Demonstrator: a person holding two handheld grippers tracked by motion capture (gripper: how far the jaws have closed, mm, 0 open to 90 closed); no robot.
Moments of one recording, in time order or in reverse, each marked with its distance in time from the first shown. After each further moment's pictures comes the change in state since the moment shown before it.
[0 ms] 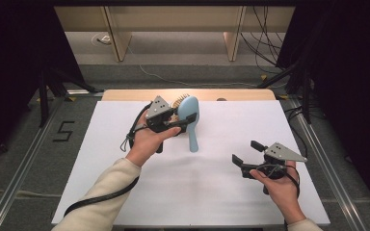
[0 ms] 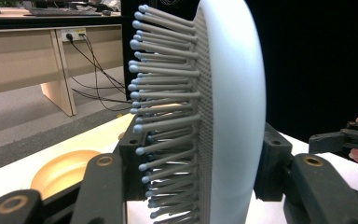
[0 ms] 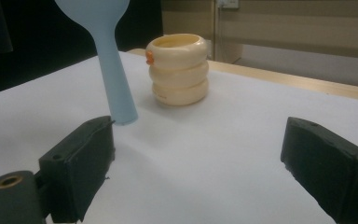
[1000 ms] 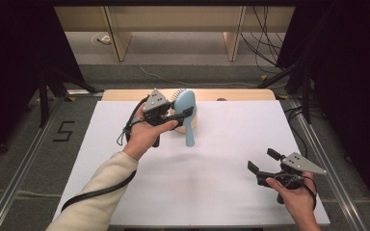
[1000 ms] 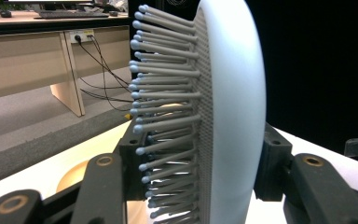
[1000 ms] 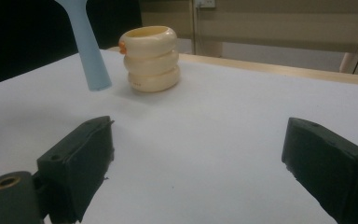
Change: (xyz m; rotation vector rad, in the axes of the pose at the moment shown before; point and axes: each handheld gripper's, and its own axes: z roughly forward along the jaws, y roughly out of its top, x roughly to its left) left arm 0.012 0.012 -0.002 0.009 0.029 0.013; right arm -0.017 -0.022 -0.036 -0.011 -0.073 0.030
